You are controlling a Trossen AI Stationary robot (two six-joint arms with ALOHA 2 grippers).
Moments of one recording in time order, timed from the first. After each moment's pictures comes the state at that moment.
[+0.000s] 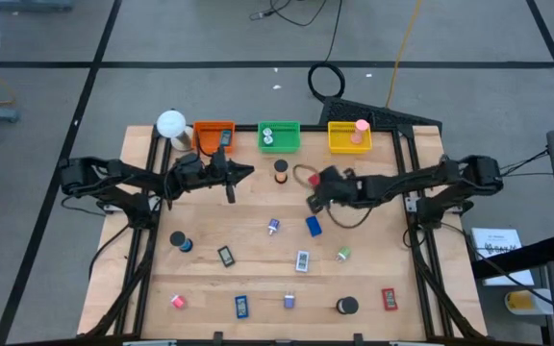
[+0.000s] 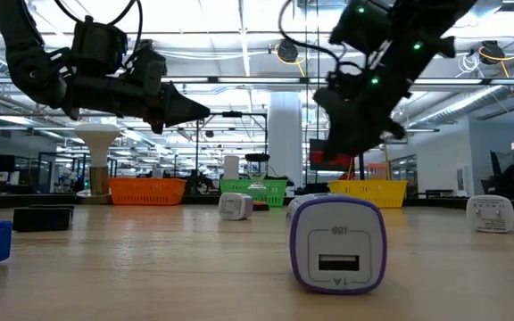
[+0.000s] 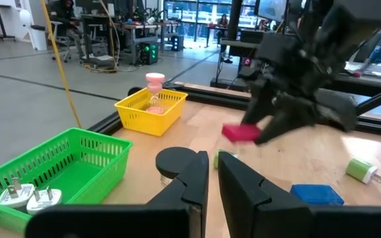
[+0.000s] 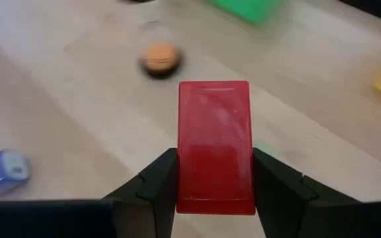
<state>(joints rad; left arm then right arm) 0.37 1.40 0.31 1.05 0.15 -0.06 -0.03 1.51 0.82 -0.25 0.49 0.70</state>
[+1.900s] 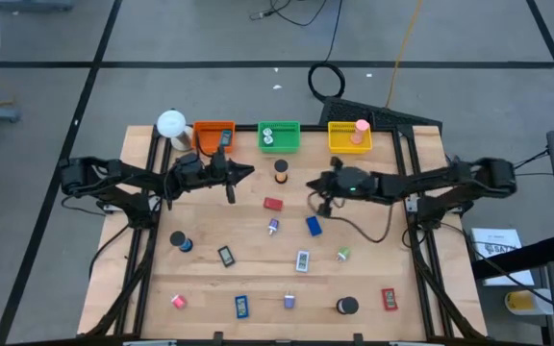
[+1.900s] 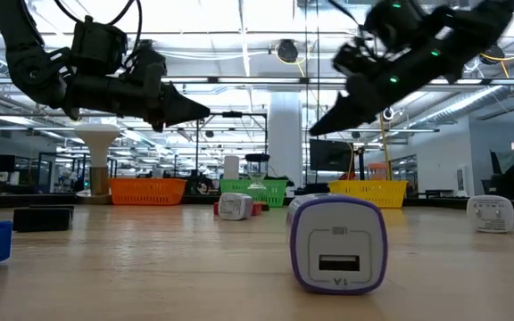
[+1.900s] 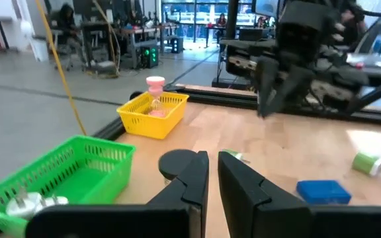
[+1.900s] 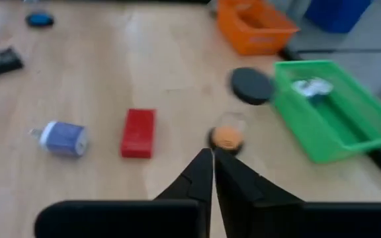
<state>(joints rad) 0.37 1.40 0.31 1.06 0.15 0.01 -0.14 1.31 0.54 0.35 0.18 -0.05</state>
